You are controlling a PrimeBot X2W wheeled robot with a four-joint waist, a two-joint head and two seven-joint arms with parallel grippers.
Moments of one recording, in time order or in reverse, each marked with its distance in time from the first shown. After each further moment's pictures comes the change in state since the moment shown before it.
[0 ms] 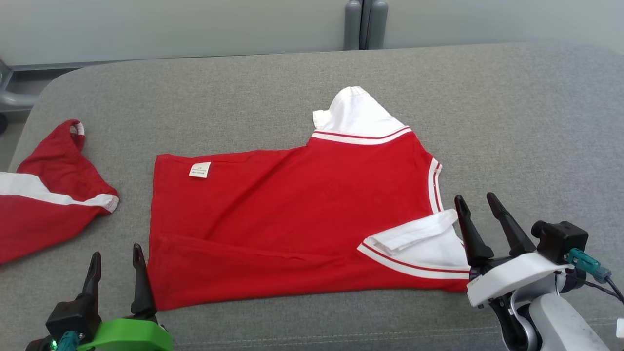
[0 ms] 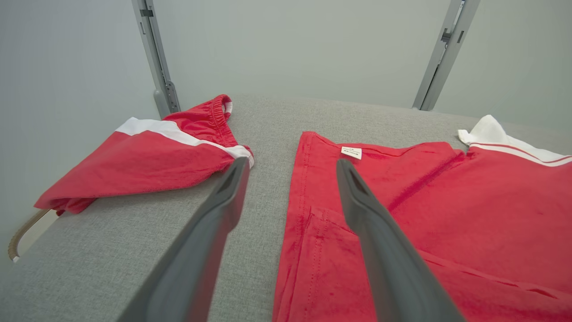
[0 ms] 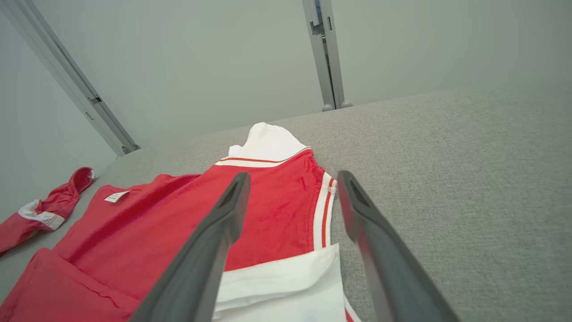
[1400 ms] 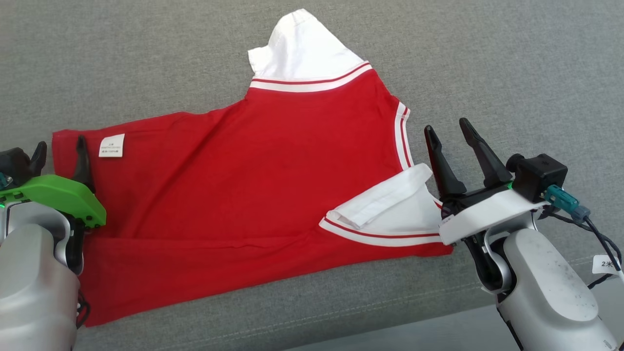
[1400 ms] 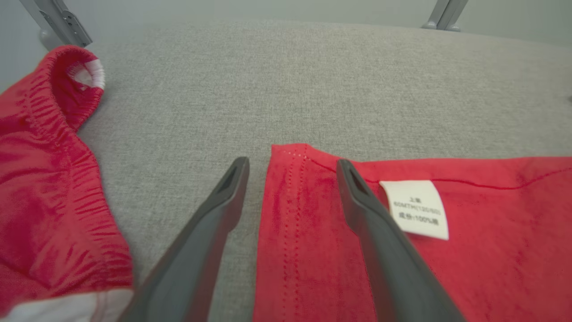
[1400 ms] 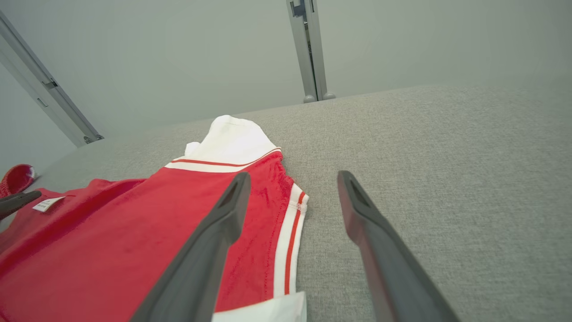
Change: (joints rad) left arm -0.719 0.206 -0.098 0.767 -0.126 -0.137 0.039; right arm -0.227 0.053 0.050 0.002 -0.085 0.000 0.000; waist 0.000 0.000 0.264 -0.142
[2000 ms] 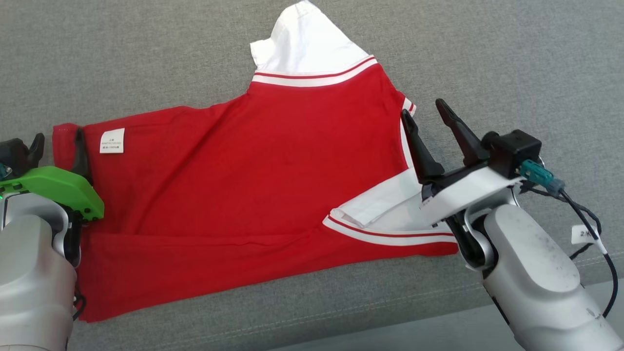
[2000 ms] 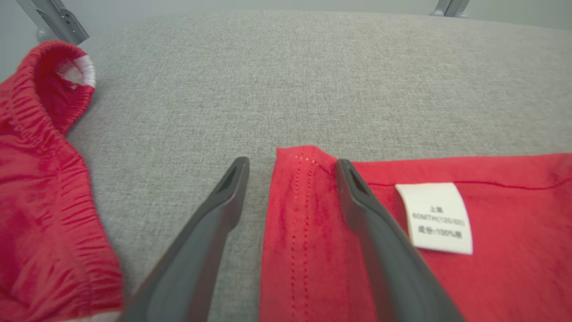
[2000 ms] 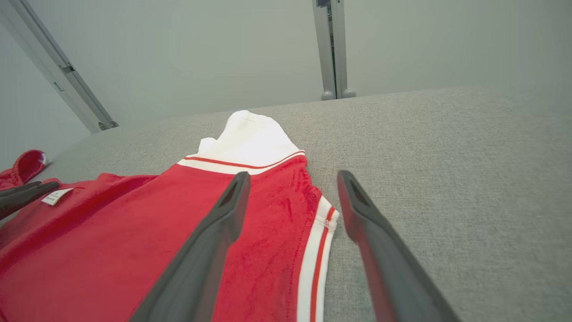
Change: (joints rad) left arm -0.067 0.013 -0.058 0.094 -0.018 0.000 -0.035; right arm -0.076 0.005 0.060 0.047 0.003 0.000 0.000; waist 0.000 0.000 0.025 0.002
